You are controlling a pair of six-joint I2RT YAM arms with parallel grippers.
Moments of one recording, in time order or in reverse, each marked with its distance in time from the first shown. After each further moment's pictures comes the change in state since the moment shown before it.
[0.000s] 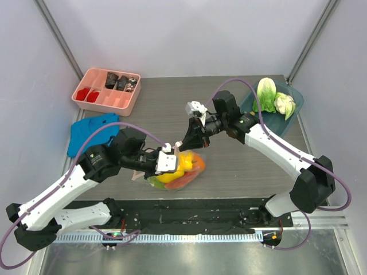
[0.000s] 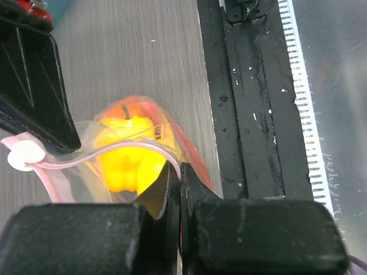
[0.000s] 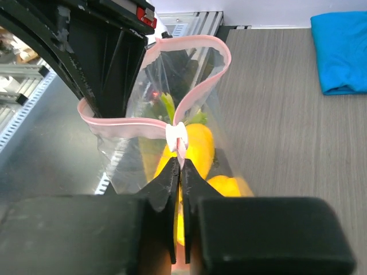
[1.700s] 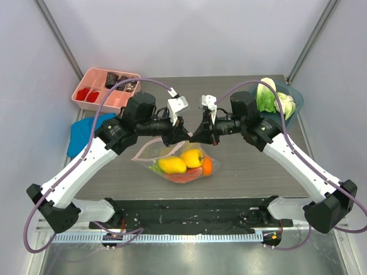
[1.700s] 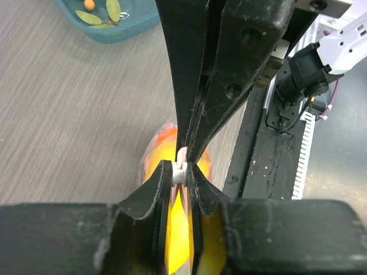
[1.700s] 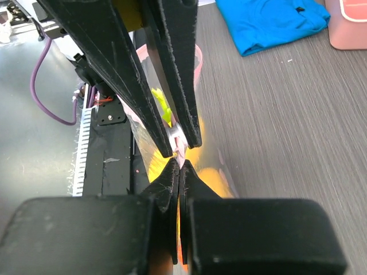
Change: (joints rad) left arm 0.168 0.294 0.251 0.225 -0.055 -0.503; right arm -0.035 -0.208 -0.002 -0.137 0.367 0.102
